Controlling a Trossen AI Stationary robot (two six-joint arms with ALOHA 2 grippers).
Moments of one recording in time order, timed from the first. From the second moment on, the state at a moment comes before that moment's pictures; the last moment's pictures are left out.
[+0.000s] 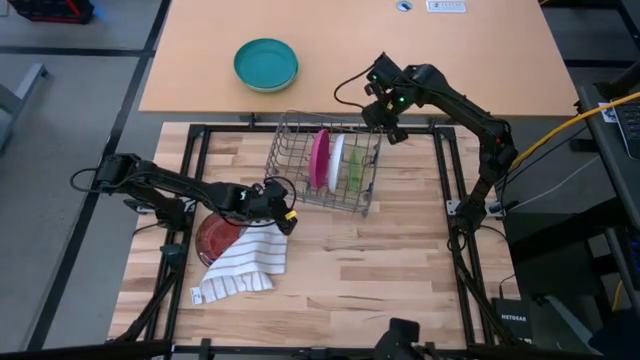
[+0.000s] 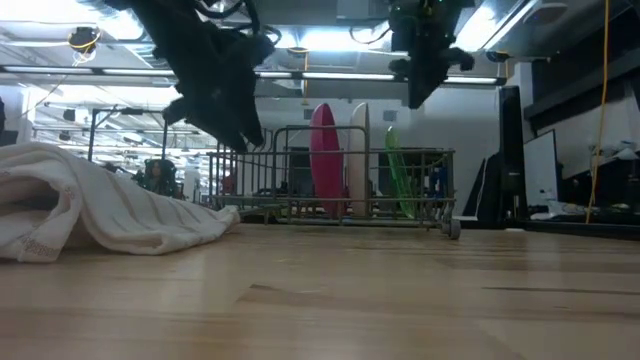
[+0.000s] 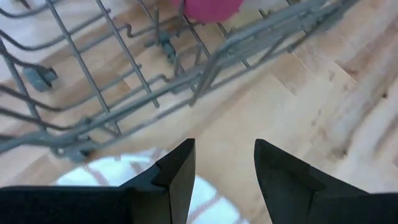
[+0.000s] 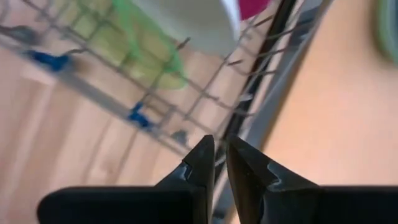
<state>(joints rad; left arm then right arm) -0.11 1.45 0.92 -0.46 -0.44 -0.84 -0.69 1.75 1.88 -1.32 -0.09 -1.14</state>
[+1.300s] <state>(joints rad) 0.10 1.16 0.67 -1.14 -0.11 -0.70 -0.69 1.75 1.88 -1.49 -0.24 -1.08</state>
